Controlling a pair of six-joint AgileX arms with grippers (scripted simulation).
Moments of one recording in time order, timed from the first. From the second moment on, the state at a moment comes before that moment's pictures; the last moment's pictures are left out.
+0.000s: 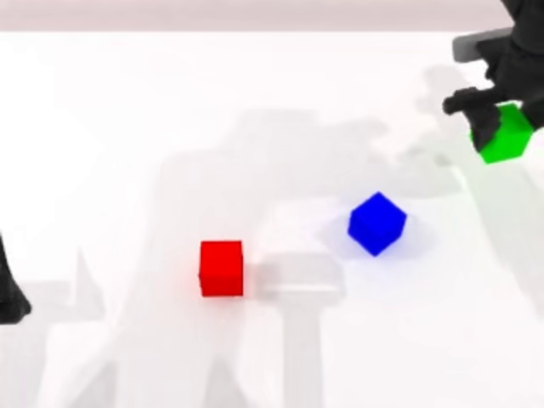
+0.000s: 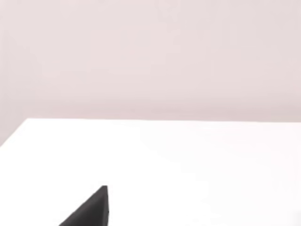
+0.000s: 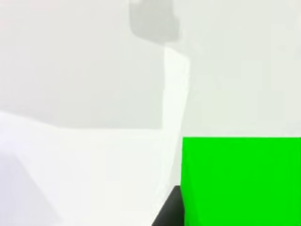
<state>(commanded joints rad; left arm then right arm) 0.02 0.00 0.00 0.00 0.00 0.00 0.14 2.36 2.11 -1.32 0.01 -0.12</state>
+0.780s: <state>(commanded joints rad) 0.02 0.00 0.00 0.00 0.00 0.00 0.69 2.23 1.95 -1.30 0.01 0.68</state>
